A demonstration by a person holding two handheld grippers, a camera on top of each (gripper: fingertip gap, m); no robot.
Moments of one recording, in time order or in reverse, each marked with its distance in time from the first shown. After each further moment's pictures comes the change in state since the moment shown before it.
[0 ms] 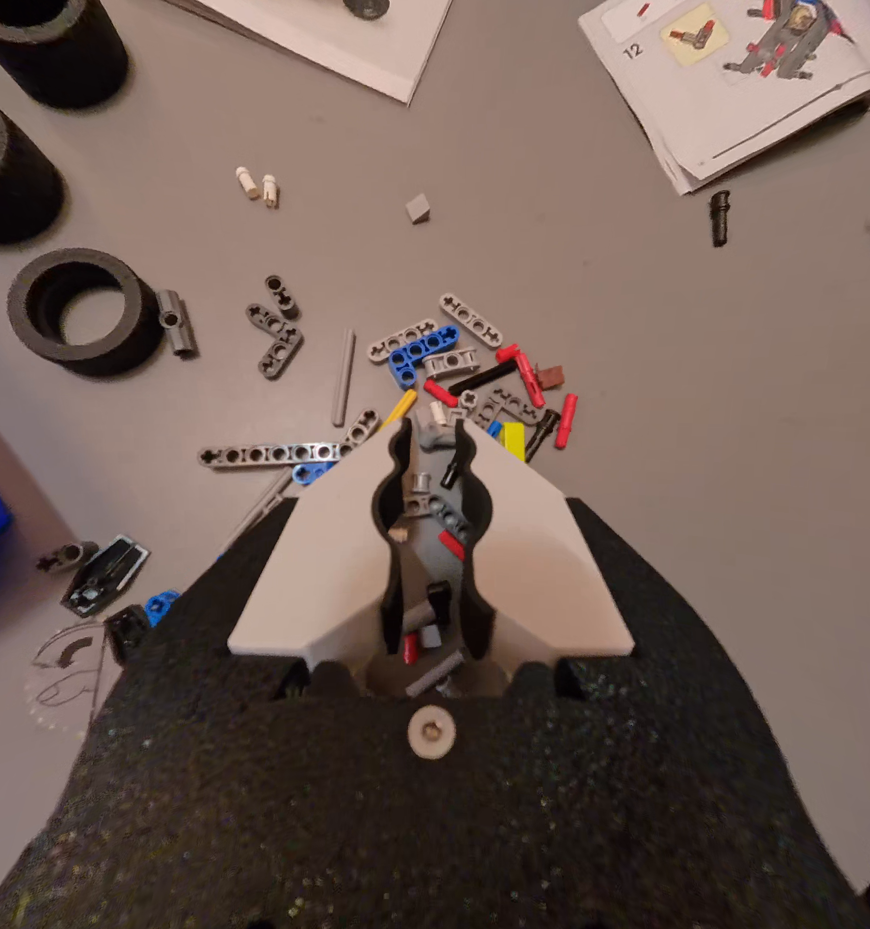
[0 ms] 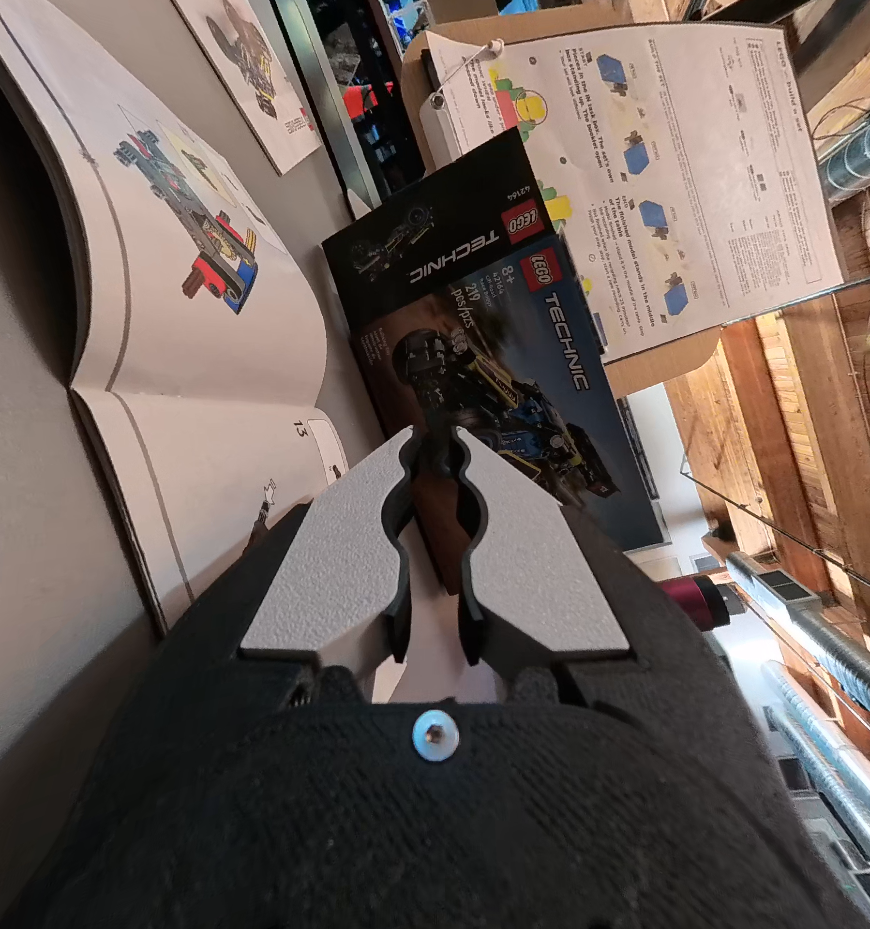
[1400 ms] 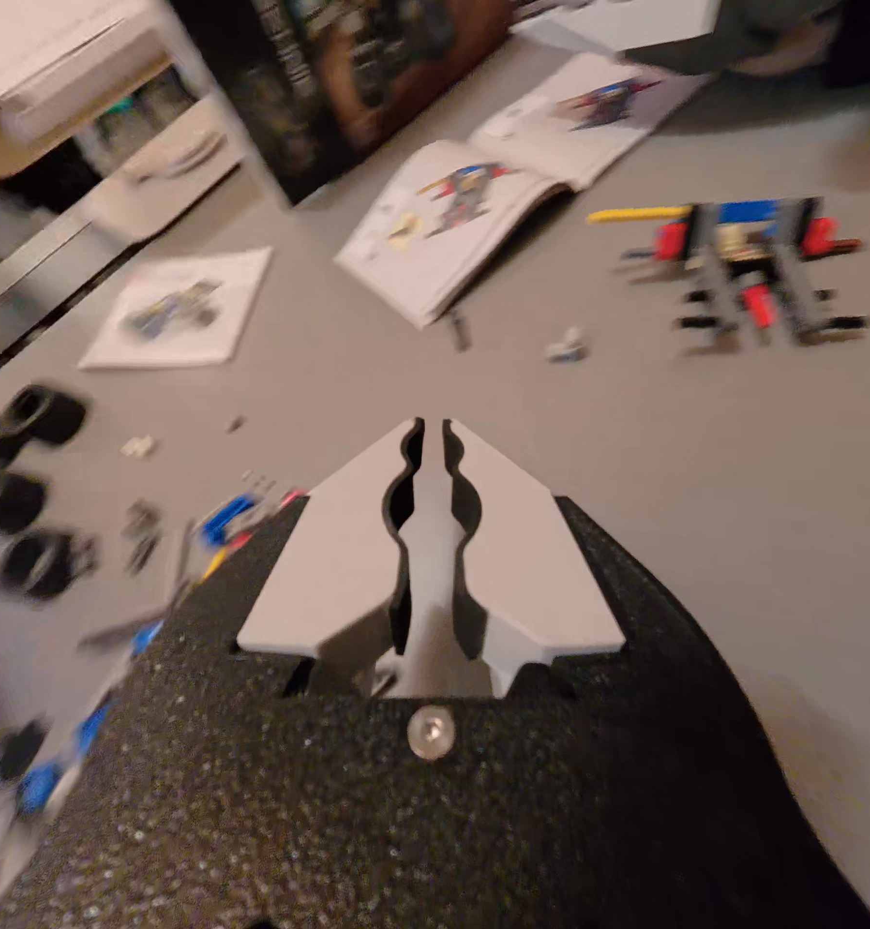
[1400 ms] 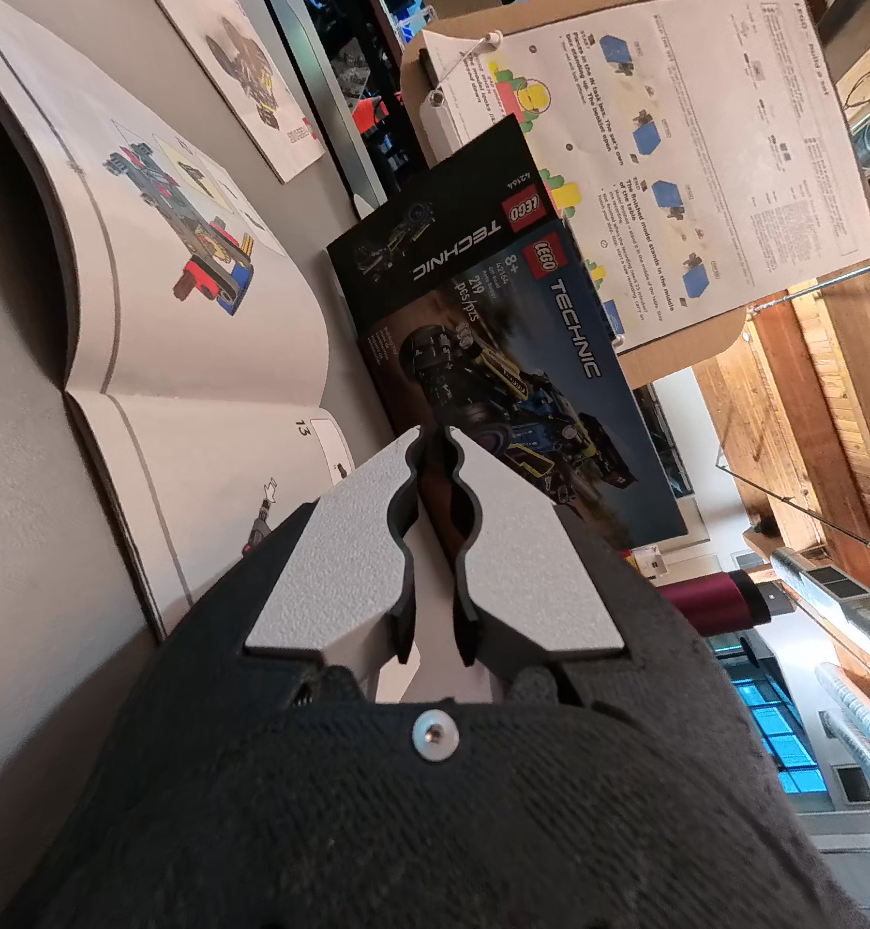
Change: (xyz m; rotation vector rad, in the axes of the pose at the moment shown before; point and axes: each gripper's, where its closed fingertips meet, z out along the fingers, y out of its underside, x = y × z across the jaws) left arm 0.130 -0.036 0.008 0.306 -0.071 0.432; right arm 0.000 0.003 0.001 0.008 -0.032 0.065
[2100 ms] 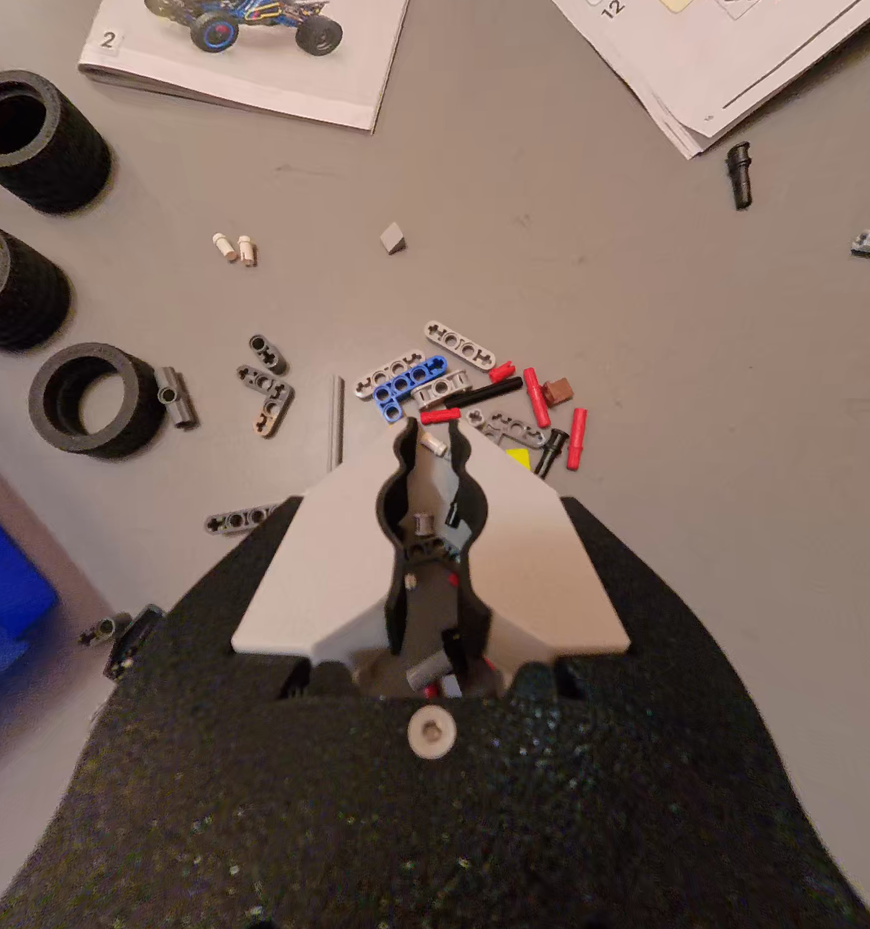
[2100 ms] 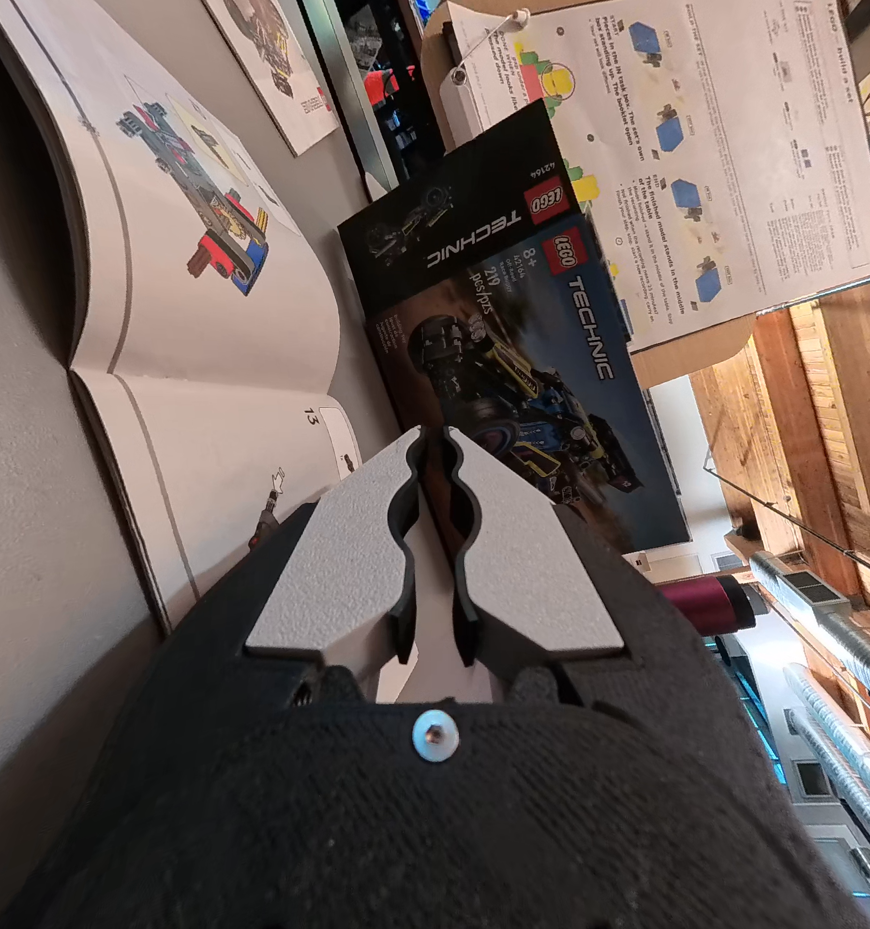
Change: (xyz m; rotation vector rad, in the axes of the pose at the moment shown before) left arm -0.103 0.079 -0.002 -0.317 0.051 -0.256; right arm -0.005 0.004 0.002 -0.030 -0.010 -0.054
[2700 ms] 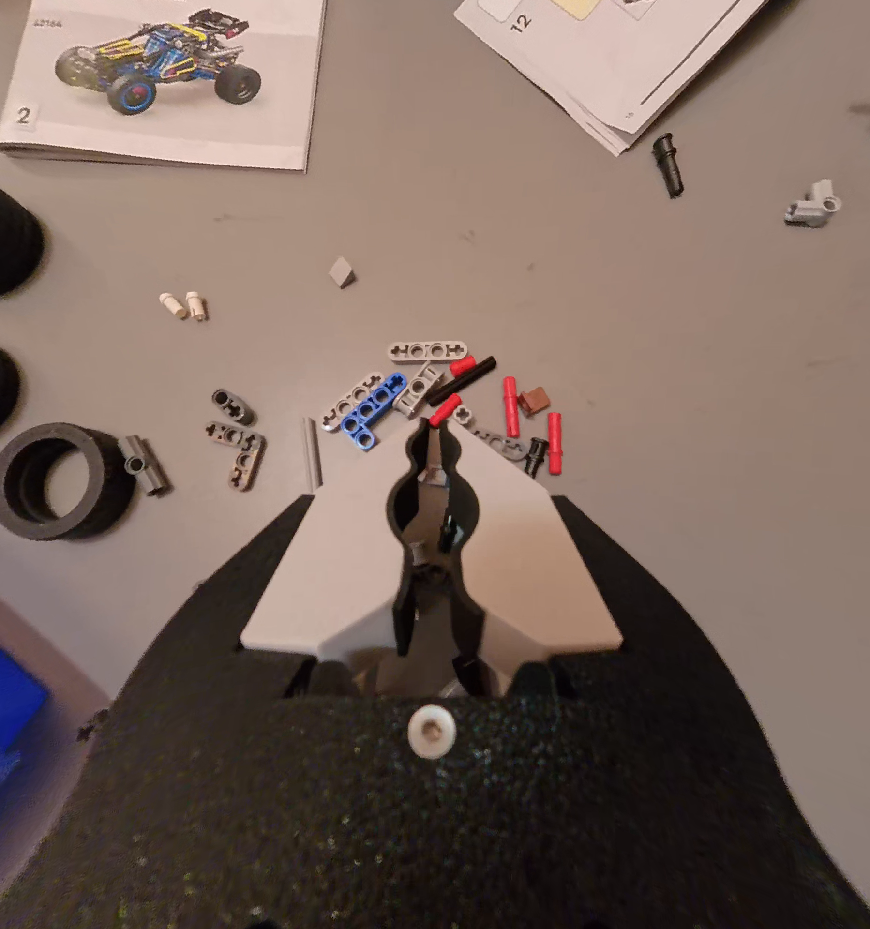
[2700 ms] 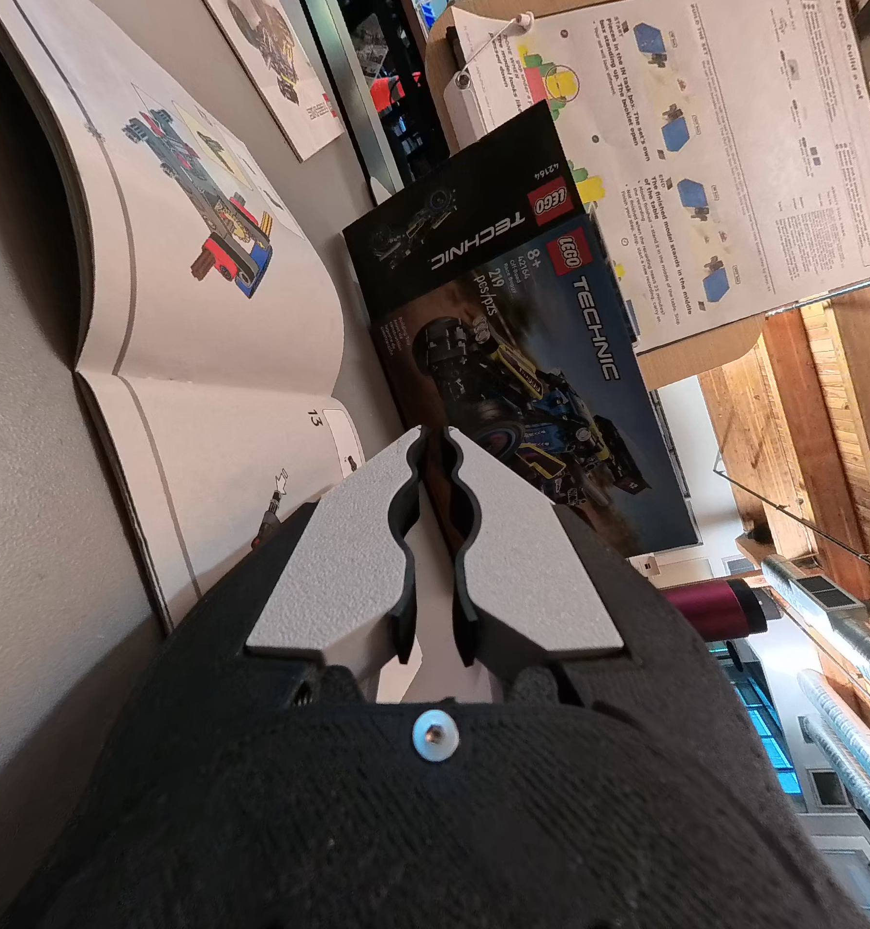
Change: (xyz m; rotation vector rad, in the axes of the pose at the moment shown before) left arm 0.011 -0.007 0.006 0.023 0.114 0.116; right arm -0.001 0.000 0.001 0.007 -0.013 0.011
